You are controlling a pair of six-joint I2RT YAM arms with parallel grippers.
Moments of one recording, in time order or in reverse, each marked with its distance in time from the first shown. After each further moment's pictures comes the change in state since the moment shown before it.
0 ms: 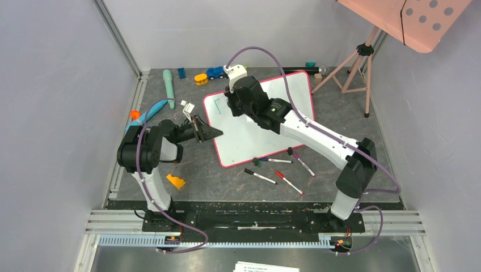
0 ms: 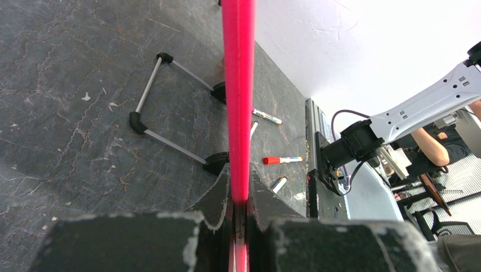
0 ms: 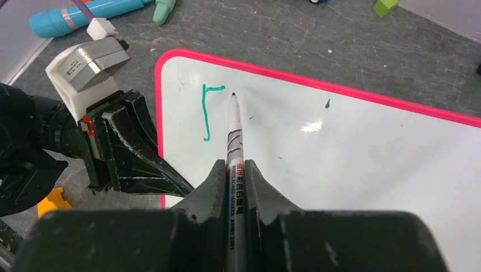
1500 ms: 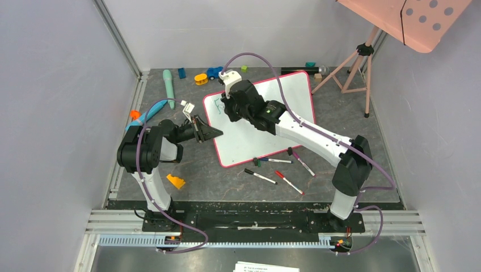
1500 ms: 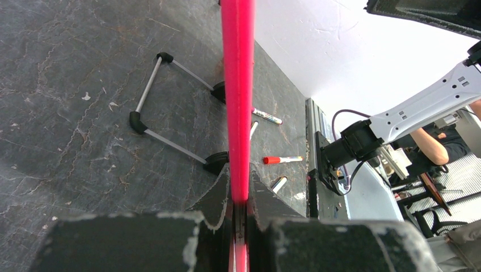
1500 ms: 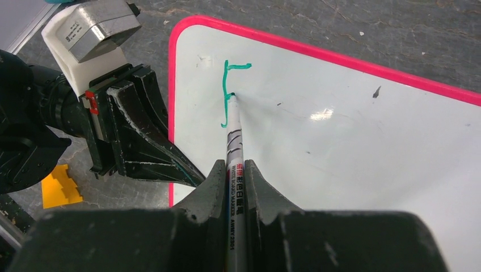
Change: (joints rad) left arm 0.000 -0.002 -0.001 0.000 0.001 0.001; right arm 0.000 0.023 -0.033 0.005 -0.083 0.000
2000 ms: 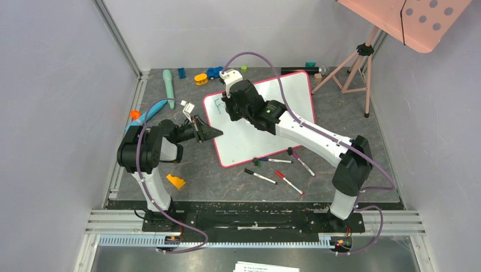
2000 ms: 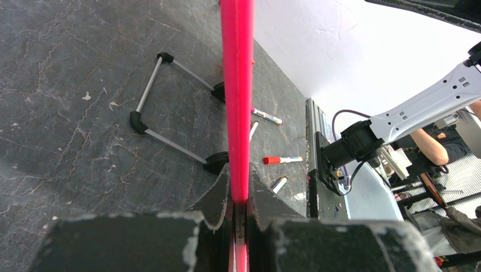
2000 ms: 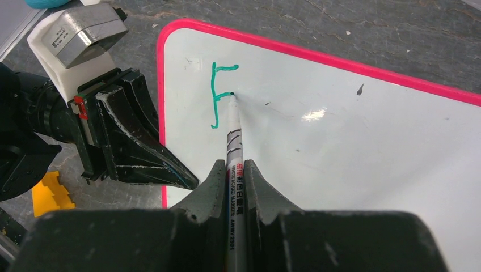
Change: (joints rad) left arm 0.000 0.000 0.000 -0.001 -0.002 0.000; right arm 0.002 0.000 0.008 -0.010 0.048 0.002
